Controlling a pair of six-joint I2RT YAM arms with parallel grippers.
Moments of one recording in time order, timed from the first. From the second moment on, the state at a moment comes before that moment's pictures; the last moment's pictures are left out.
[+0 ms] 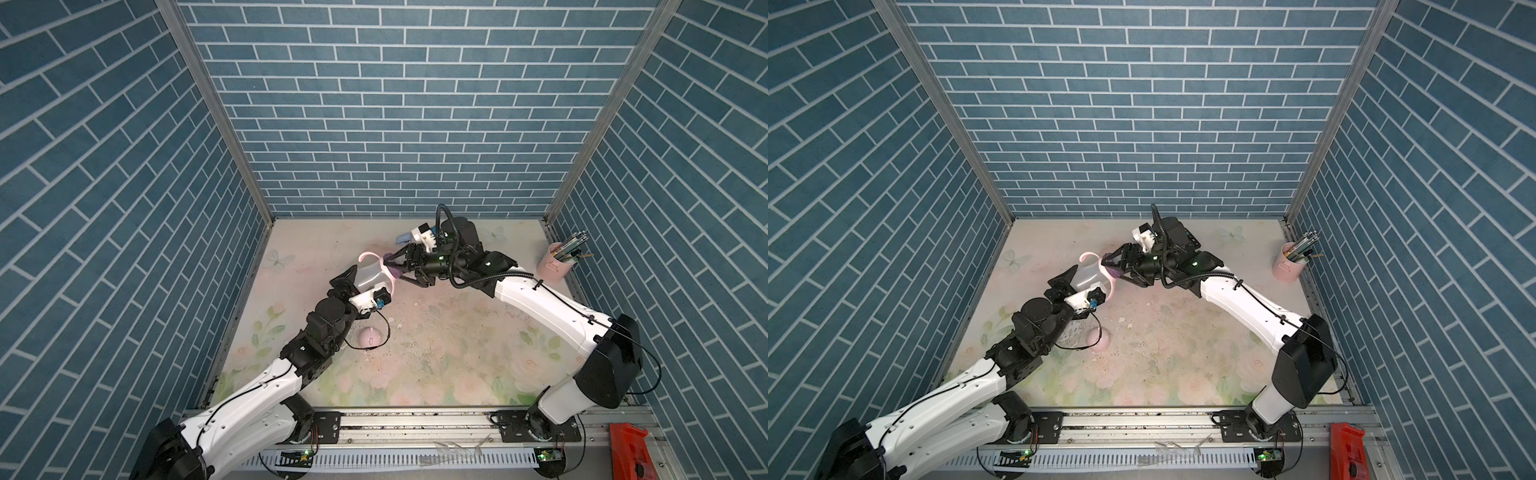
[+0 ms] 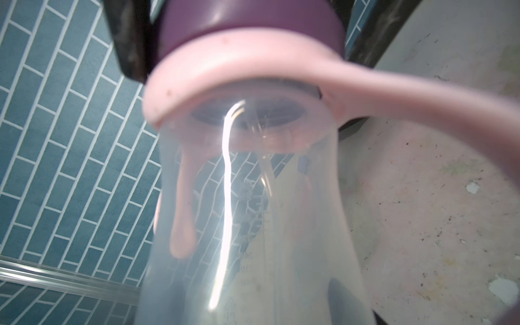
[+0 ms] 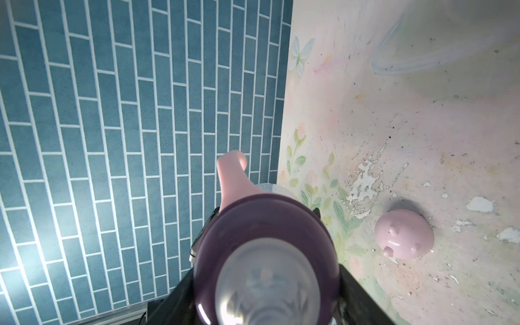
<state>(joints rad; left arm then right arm) -0.69 0.85 0.48 0.27 -0.33 0.88 0.78 1.56 1.43 -0.34 -0.62 1.05</state>
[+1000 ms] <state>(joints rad) -0.63 0.94 0.86 -0.30 0.85 0.38 0.82 1.30 1.82 -1.19 -0.53 -0.19</state>
